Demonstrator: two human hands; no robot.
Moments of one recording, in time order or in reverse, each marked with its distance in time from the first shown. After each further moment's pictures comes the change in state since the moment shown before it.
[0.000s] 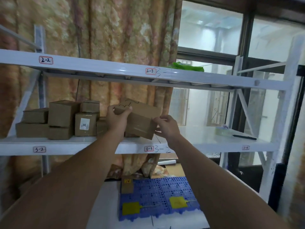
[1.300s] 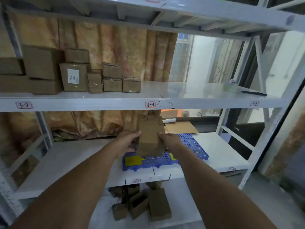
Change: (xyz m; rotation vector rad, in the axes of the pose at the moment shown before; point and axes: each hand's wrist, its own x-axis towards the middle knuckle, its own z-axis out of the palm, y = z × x) left_hand -0.072 -0.211 -0.065 0.238 -0.537 -0.735; right_hand -0.041 0.220 -0.029 -0.385 0.043 0.511
